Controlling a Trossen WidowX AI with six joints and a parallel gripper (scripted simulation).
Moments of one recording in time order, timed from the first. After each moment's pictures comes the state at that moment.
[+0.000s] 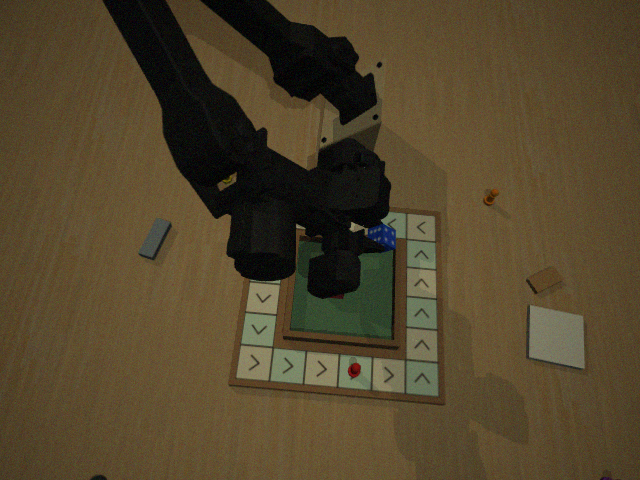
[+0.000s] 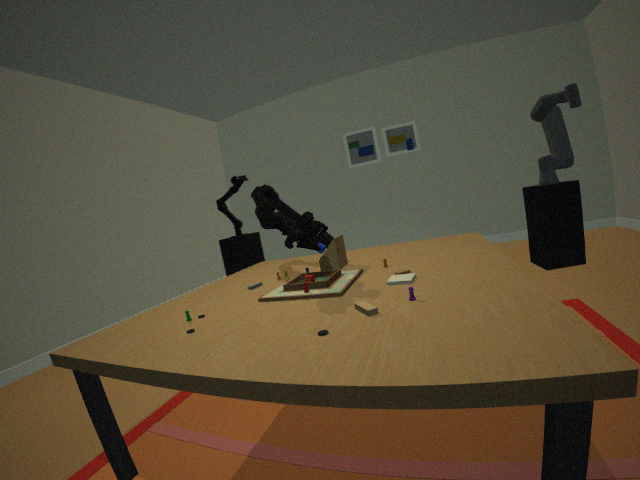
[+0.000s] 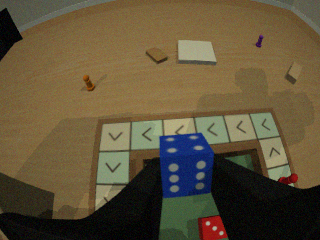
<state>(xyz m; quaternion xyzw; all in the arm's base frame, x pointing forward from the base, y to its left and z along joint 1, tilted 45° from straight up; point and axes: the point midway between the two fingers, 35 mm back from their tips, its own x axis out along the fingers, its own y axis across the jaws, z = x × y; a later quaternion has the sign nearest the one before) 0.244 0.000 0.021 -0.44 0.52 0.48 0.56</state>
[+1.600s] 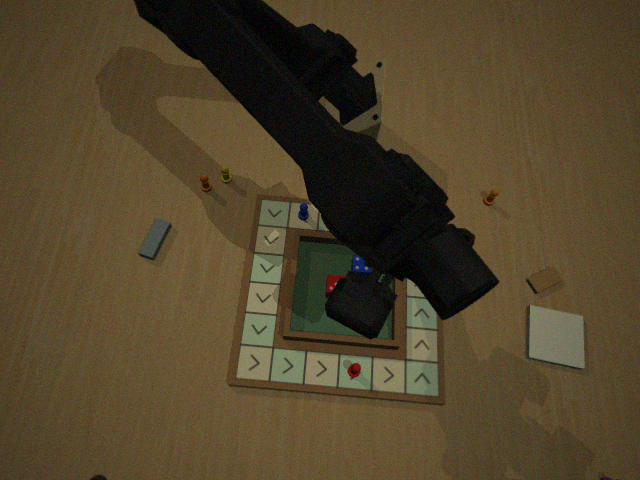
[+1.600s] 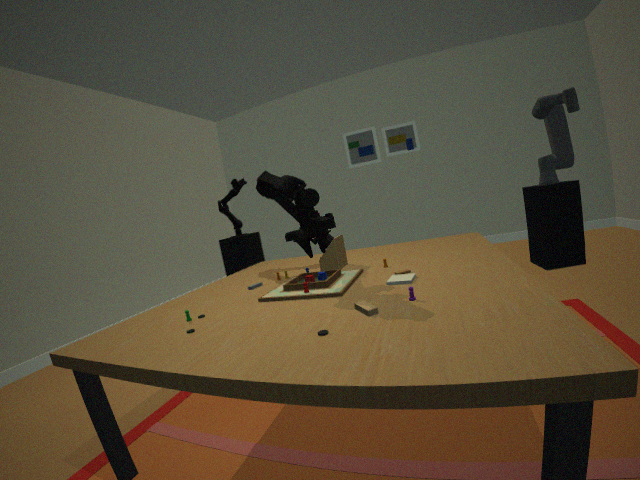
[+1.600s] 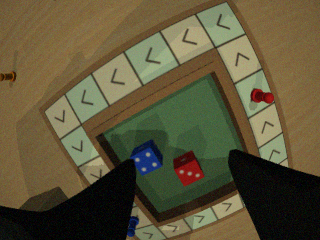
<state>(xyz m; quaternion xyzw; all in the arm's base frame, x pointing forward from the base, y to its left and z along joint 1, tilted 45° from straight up) 0.291 0.010 0.001 -0.50 0.74 0.12 0.44</state>
